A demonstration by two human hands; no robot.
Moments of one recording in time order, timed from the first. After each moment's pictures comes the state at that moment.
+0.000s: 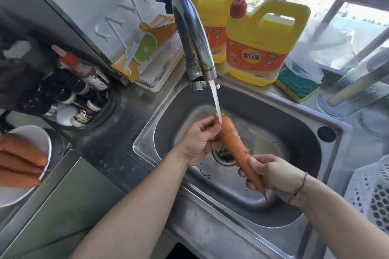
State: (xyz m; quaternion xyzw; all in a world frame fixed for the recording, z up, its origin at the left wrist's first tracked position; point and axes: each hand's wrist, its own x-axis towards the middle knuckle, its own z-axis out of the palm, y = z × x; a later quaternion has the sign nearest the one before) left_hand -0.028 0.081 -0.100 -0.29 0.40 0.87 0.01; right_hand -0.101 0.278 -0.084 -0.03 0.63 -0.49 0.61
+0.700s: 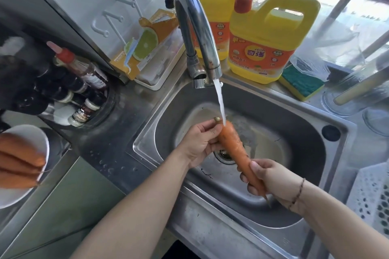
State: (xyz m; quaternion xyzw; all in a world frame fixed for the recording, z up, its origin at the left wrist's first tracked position) left_hand -0.026 0.078 -0.110 -0.32 0.38 0.87 0.02; right_hand -0.087 0.271 -0.095 0.00 0.67 -0.45 0.59
